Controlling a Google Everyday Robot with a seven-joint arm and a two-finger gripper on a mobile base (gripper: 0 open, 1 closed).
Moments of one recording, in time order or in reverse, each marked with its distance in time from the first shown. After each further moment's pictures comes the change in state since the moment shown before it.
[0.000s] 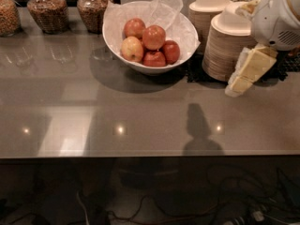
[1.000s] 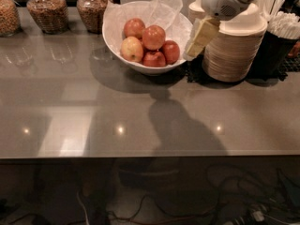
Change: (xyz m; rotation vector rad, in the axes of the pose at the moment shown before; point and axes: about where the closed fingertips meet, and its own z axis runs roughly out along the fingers) arm -0.084 -0.089 0.069 0.053 -0.208 -0.148
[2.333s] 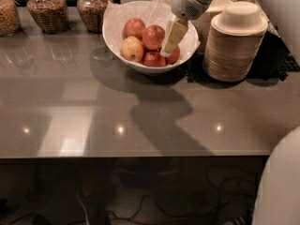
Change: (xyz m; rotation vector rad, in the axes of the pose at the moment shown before) arm -0.014 -0.028 0.093 -0.131 0.023 0.003
